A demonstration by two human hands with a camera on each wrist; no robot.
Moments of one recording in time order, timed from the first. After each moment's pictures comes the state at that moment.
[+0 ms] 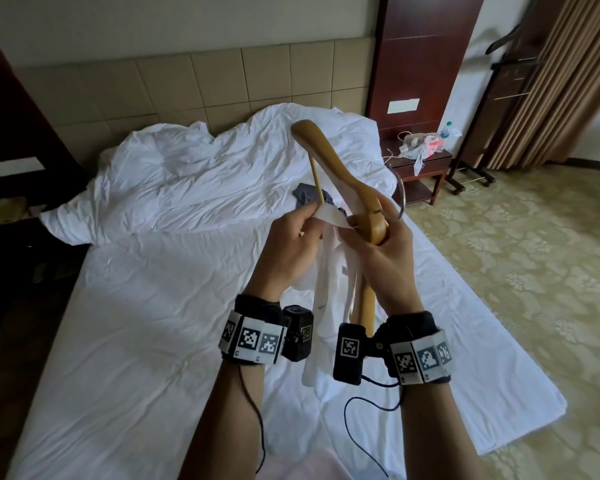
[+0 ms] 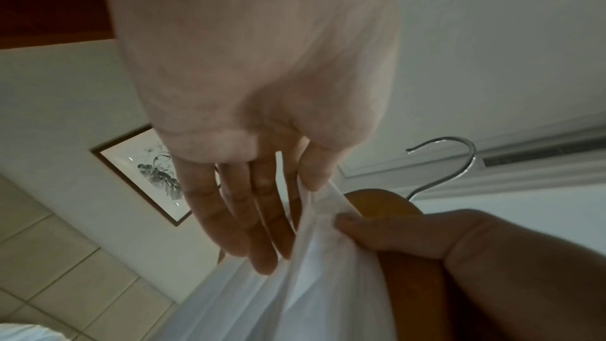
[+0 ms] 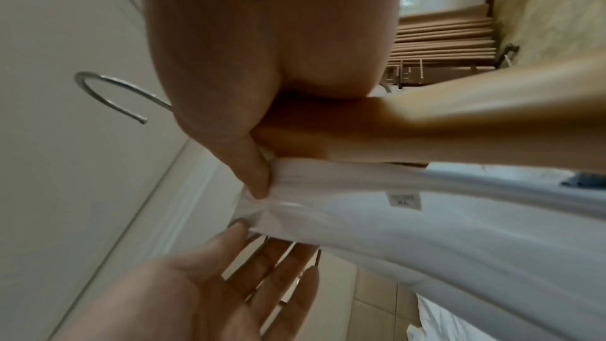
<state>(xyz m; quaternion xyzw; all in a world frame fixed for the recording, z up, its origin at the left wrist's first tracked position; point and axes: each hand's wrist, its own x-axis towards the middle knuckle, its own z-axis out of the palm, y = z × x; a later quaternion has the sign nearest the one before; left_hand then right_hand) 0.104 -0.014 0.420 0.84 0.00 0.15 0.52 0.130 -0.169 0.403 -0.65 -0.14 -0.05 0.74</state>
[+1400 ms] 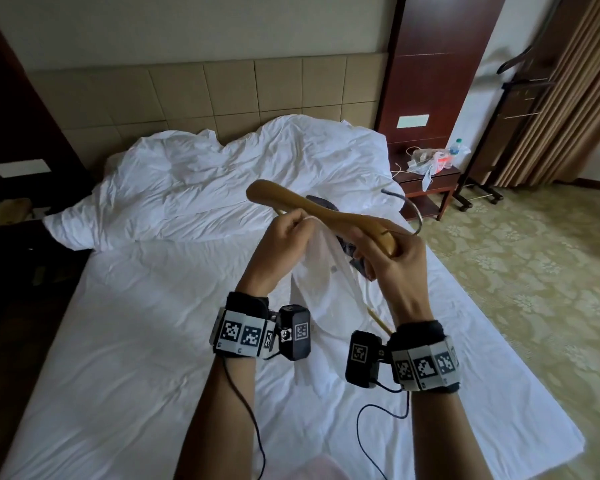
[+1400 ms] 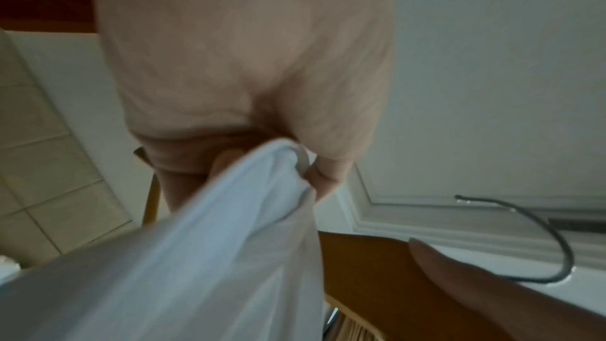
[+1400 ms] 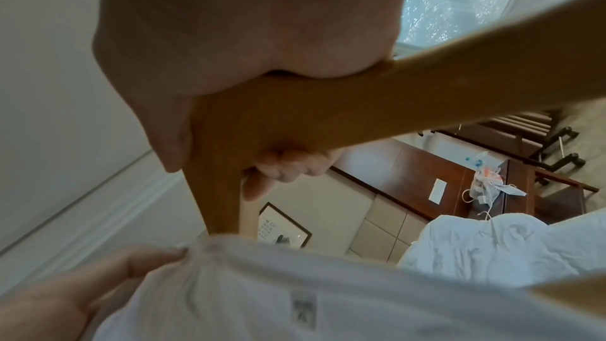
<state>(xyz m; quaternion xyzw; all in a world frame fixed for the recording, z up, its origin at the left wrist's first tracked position) 0.145 0.040 0.418 0.80 0.04 0.12 0.59 0.170 -0.148 0.400 -0.68 -0.18 -0.11 0.70</state>
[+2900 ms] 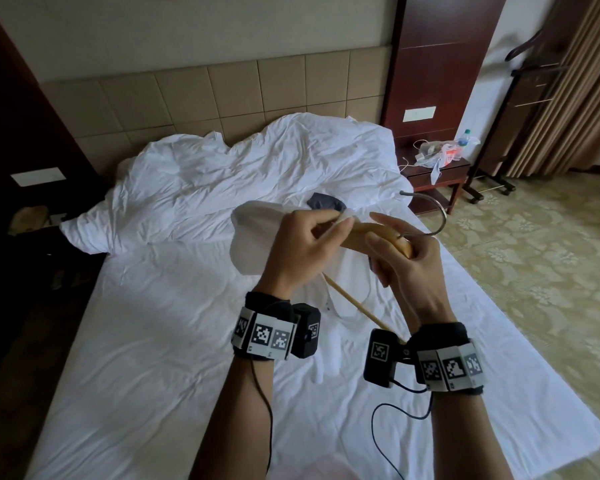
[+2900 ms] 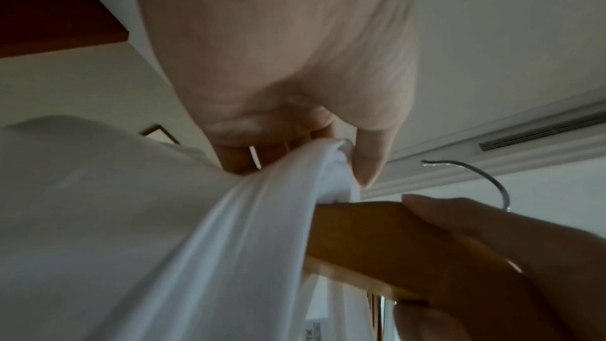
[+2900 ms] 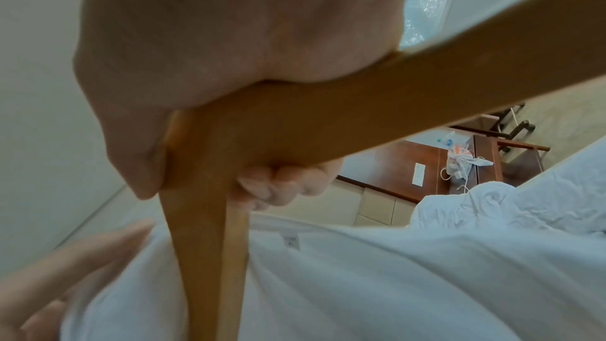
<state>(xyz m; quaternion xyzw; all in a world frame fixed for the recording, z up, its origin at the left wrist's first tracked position) 0.131 0.020 0.425 0.84 -0.09 0.22 0.49 0.161 -0.162 0.392 -0.64 -0.15 -0.02 0.76</state>
